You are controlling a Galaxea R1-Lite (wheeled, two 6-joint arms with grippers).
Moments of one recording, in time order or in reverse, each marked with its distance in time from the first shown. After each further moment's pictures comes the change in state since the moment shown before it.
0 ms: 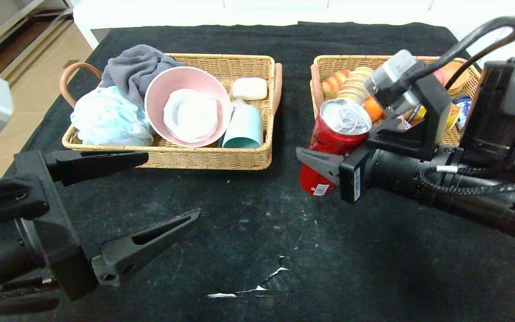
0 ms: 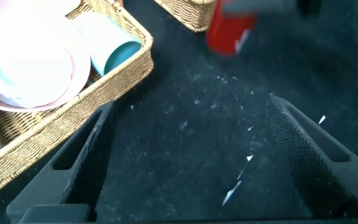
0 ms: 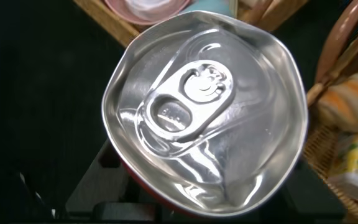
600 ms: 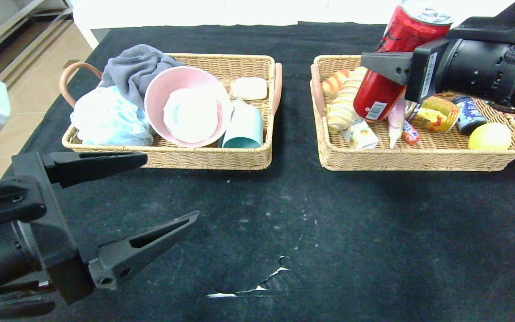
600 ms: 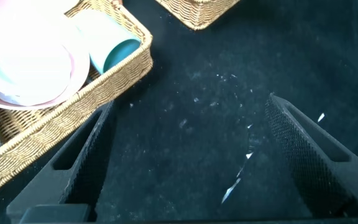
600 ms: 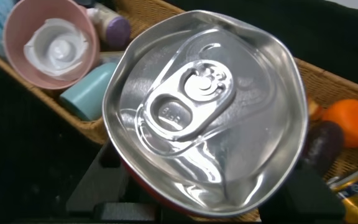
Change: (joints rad) left arm 0.000 -0.006 -0.002 0.016 -0.001 0.000; right arm -0.209 -0.042 -0.341 0.264 -0.003 -0.003
